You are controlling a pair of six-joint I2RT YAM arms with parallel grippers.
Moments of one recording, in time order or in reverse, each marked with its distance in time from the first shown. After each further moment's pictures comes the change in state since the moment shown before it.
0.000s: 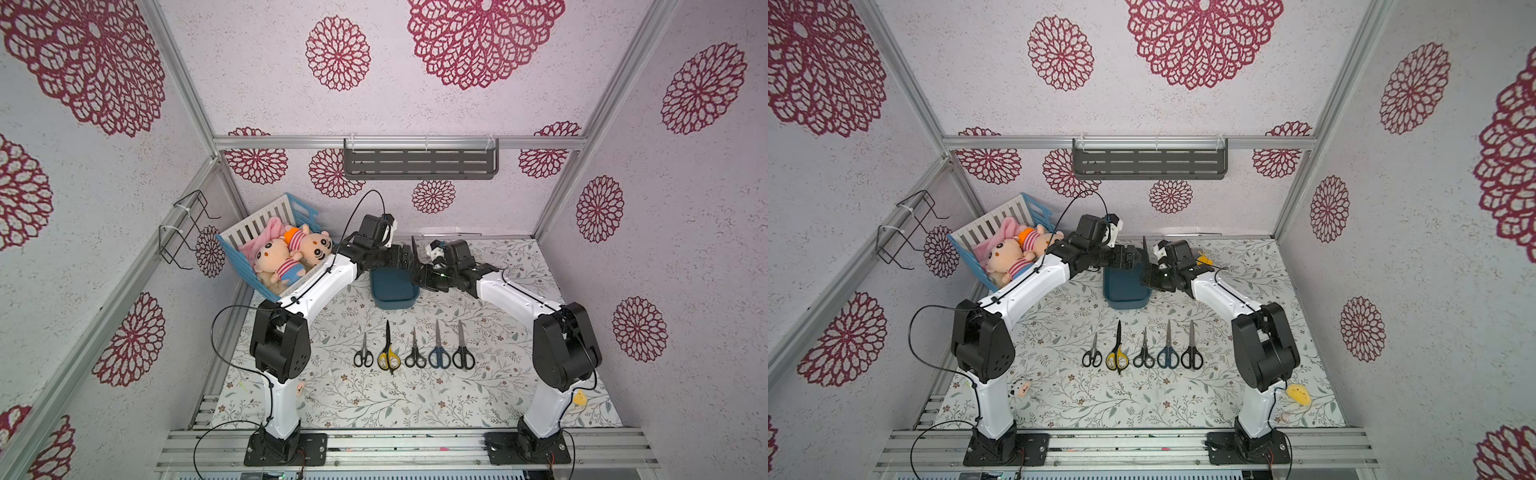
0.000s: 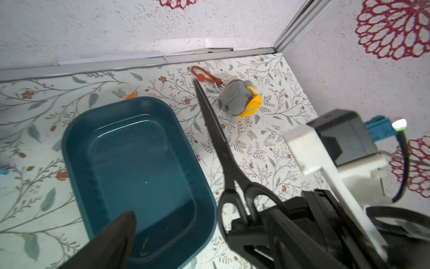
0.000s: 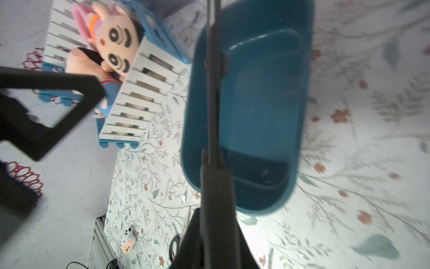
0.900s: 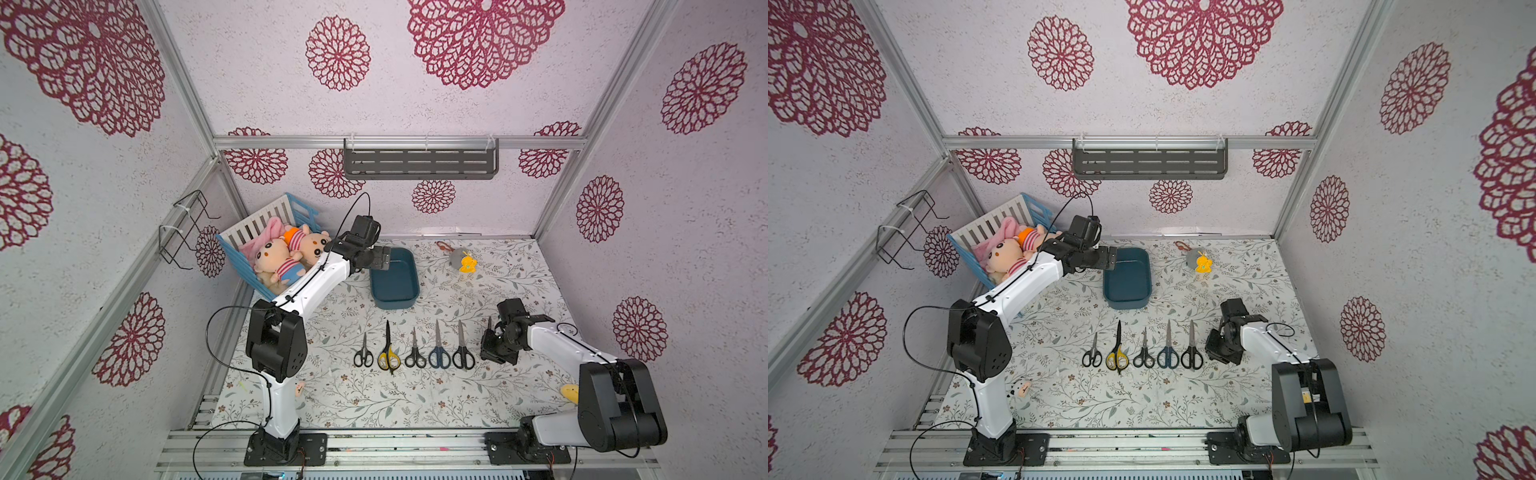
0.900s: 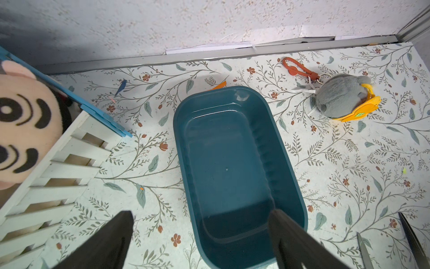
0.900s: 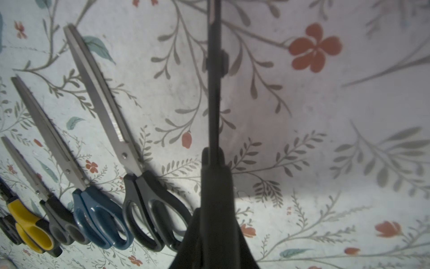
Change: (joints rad) left arm 0.057 -0.008 -0.019 -0.123 -0.284 0.042; right arm -0.287 -0.402 -0.639 -0.335 0.214 -0.030
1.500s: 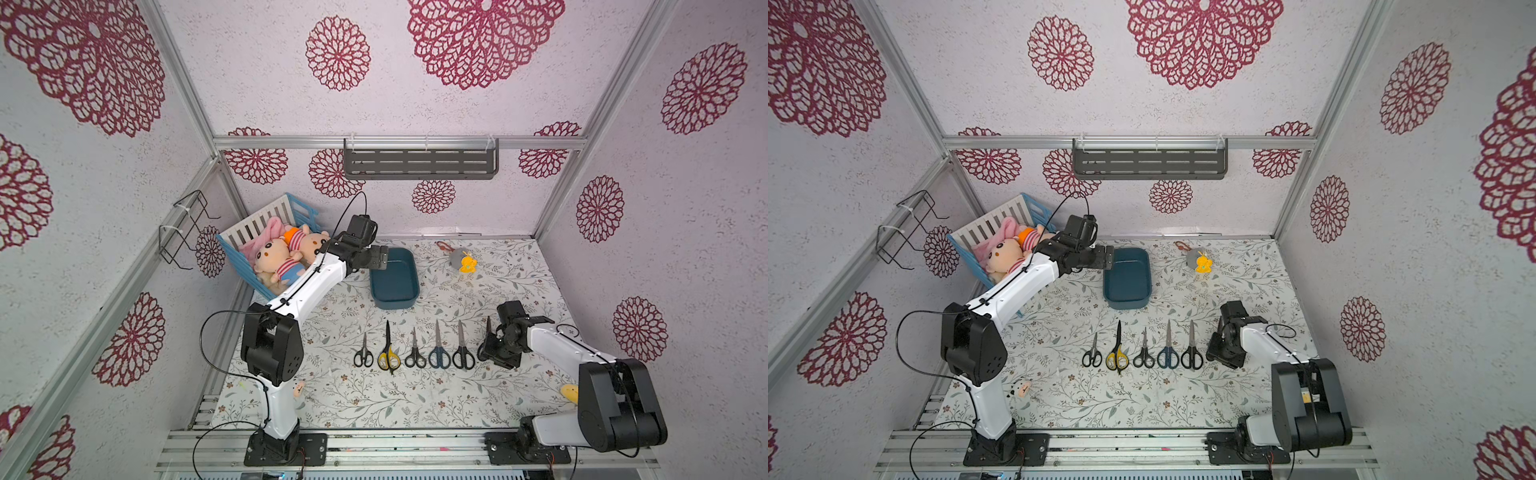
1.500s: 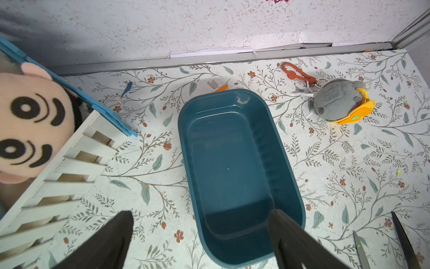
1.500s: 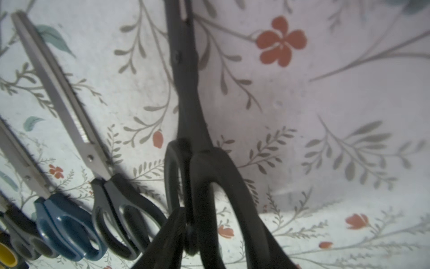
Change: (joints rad) left arm 0.008 -0.041 -0.031 0.008 0.003 -0.009; right arm 0.000 0.000 -0.003 -0.045 0.089 -0.024
